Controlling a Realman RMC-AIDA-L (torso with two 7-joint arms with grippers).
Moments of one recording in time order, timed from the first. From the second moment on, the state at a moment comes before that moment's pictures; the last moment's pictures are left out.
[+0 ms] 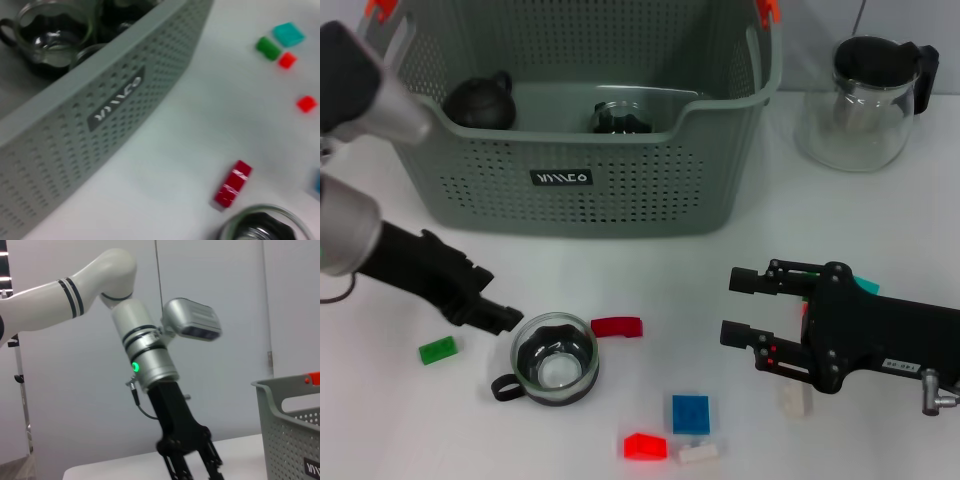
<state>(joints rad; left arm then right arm) -0.50 -2.17 1.01 1.46 2.61 1.76 -2.16 0.45 2.09 -0.92 -0.44 -1.67 -1.70 0.95</state>
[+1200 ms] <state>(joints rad) -0.53 -2.17 1.33 1.32 2.78 1.49 -2.44 0.44 2.09 -0.92 -0.44 -1.67 -1.71 0.95</state>
